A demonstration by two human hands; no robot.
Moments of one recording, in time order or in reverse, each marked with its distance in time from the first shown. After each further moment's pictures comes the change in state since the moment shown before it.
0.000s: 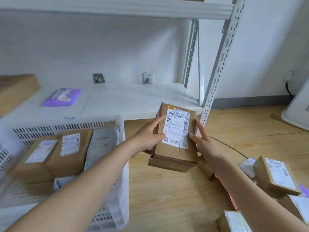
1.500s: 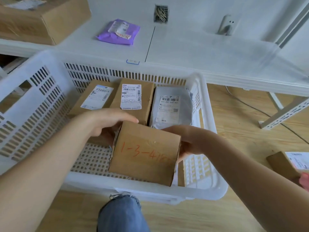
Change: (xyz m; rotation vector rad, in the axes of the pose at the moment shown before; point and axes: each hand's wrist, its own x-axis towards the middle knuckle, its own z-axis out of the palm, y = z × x) left_hand -0.093 -0.260 -0.216 -0.270 0.029 -0.819; right_hand 0.064 0.069 0.322 -0.462 -0.681 0.716
